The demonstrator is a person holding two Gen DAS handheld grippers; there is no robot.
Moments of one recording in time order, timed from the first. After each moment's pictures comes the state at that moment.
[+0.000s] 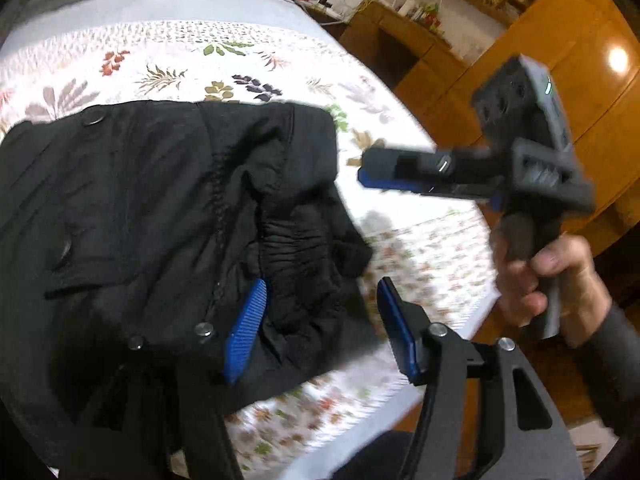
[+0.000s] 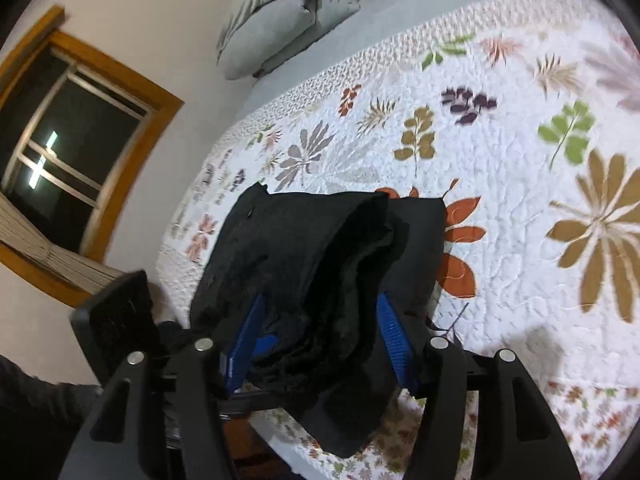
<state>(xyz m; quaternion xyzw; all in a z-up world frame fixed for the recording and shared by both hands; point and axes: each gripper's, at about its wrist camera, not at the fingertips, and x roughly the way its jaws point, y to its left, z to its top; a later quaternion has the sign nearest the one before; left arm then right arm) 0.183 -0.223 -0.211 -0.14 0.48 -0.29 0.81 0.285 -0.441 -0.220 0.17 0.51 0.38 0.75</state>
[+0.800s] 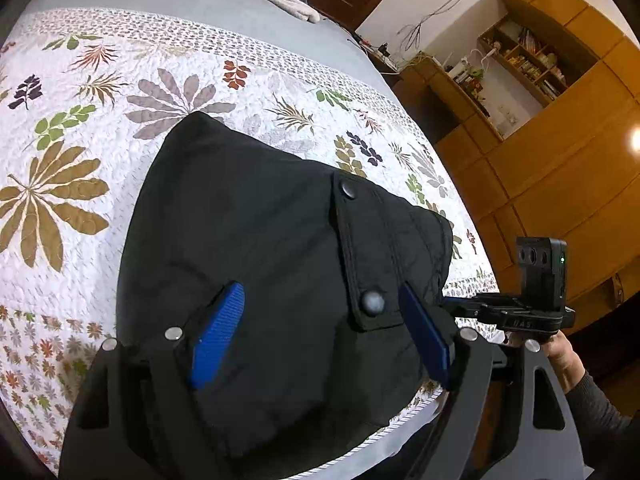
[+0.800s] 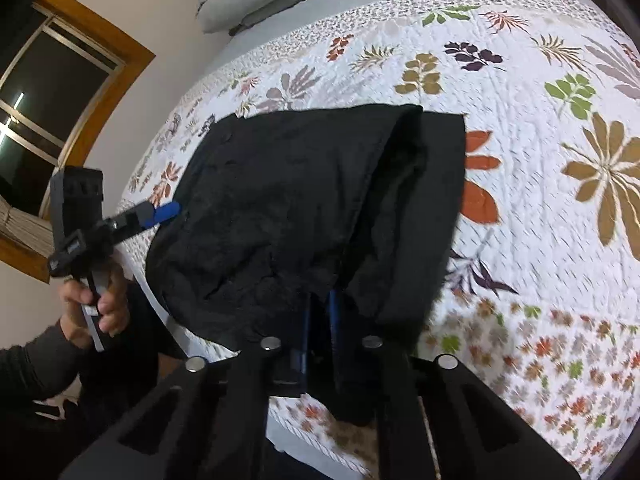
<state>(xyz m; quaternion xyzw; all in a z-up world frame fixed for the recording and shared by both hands) 0.195 -0.067 -0.215 -0.22 0.46 -0.21 0.83 0.244 -0.404 -0.249 0.09 0.56 0.34 0.75</state>
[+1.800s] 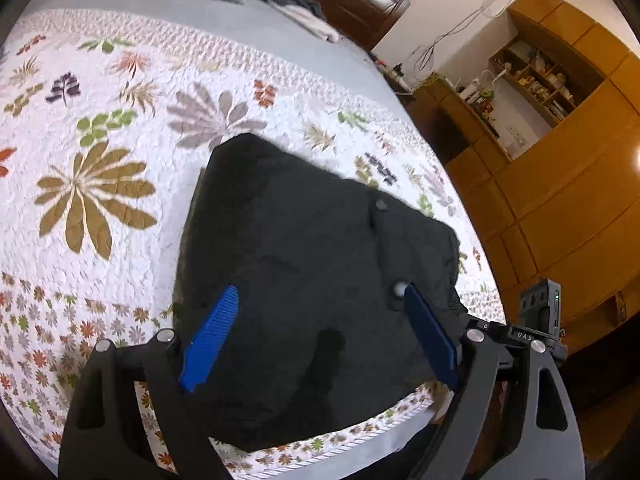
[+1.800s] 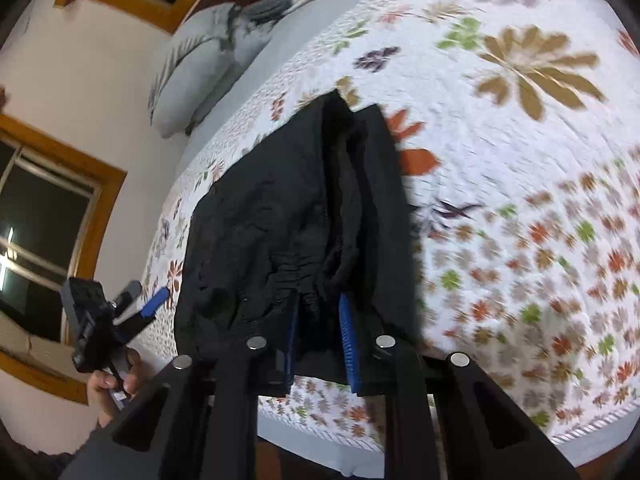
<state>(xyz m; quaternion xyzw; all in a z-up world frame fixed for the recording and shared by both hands) 0.175 -0.030 -0.207 -0.24 0.45 -0.18 0.84 0.194 -0.439 -0.265 0.30 0.51 0.22 0.77</state>
